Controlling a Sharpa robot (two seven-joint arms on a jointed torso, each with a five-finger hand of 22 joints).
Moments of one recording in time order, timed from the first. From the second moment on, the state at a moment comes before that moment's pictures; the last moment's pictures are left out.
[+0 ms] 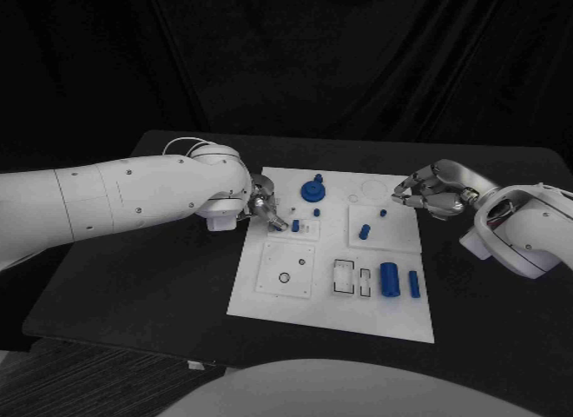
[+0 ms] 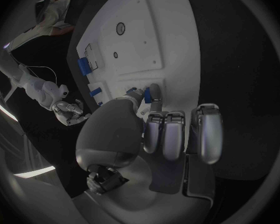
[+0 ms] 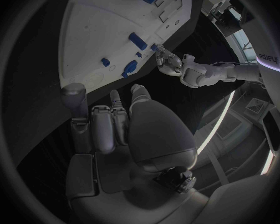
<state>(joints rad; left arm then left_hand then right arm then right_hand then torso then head) 1.34 -0.72 -0.21 1.43 -0.98 0.18 -0.58 1.20 -0.03 0.22 0.25 0.23 1.09 0.02 0.20 1.06 1.46 -0.04 1.57 1.32 1.46 -0.08 1.56 1.31 0.07 1.47 0.03 1.42 1.29 1.29 -0.93 -0.21 1.56 -1.07 -0.37 -0.05 1.41 0.10 -0.19 0.28 0.56 0.86 0.14 0.21 0.14 1.38 0.07 1.48 1.36 1.46 0.00 1.41 1.30 0.10 1.31 0.10 0.86 1.29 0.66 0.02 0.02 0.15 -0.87</state>
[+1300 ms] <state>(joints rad) 1.33 -0.71 -0.21 1.40 -0.98 0.21 -0.57 1.05 0.01 0.11 0.28 0.07 1.08 0.03 0.32 1.24 1.47 -0.03 1.57 1.32 1.46 -0.08 1.56 1.31 0.07 1.47 0.03 1.41 1.29 1.28 -0.93 -0.21 1.56 -1.07 -0.36 -0.06 1.41 0.10 -0.19 0.28 0.56 0.86 0.14 0.21 0.14 1.38 0.07 1.48 1.36 1.46 0.00 1.41 1.30 0.10 1.31 0.10 0.86 1.29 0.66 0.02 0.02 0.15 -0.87</state>
